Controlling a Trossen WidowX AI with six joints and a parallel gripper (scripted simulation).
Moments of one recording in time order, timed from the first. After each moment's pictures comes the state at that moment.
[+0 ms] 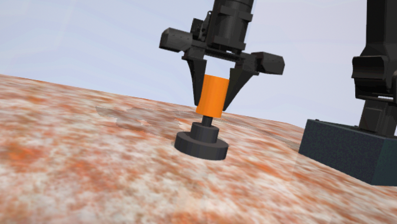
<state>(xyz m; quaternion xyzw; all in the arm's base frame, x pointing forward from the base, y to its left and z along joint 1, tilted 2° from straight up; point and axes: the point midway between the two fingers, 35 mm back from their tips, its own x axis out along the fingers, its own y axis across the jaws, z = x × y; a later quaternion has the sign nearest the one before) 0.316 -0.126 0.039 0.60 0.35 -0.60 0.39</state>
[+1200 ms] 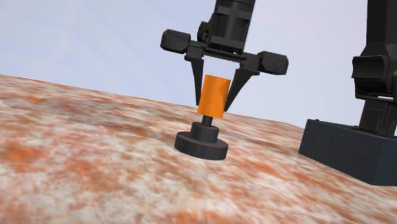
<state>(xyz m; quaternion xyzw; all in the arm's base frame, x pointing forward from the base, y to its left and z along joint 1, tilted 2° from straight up) 0.314 -0.125 0.039 0.64 0.29 -0.63 0.33</state>
